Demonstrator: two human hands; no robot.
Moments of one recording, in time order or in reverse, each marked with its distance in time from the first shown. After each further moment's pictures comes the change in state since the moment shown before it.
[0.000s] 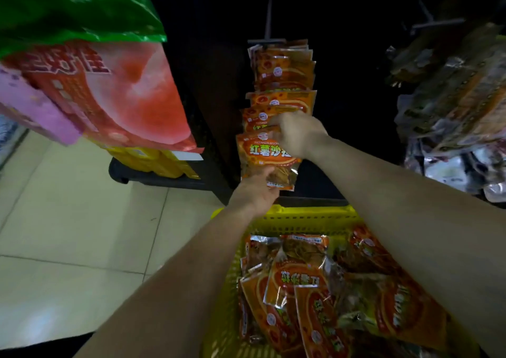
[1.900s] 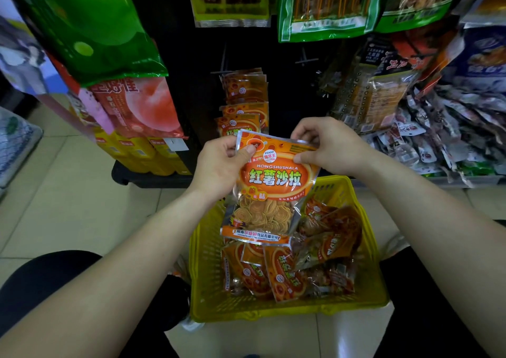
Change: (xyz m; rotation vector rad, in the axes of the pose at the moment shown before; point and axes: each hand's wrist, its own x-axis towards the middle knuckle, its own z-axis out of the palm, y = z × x) left_hand -0.198 0.096 -0.064 -0.568 0.241 0.351; right_hand -0.249 0.020 -0.119 0.484 0.157 -0.047
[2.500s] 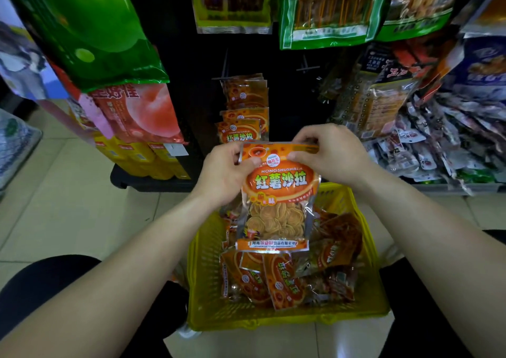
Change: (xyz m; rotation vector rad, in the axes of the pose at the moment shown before) left_hand 0.003 0.003 0.003 0.061 -0.082 0.025; right_hand -0.001 -0.007 0.004 -0.242 0.141 -0.001
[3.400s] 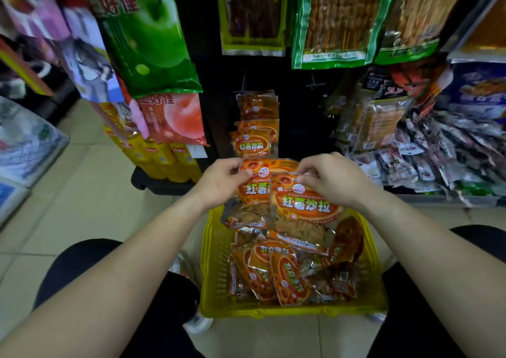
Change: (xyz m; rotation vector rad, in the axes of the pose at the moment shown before) left_hand -0.026 -0.020 -0.038 0.059 -0.121 -0.056; right_hand -0.043 -0.019 0.007 -0.120 -0.128 -0.064
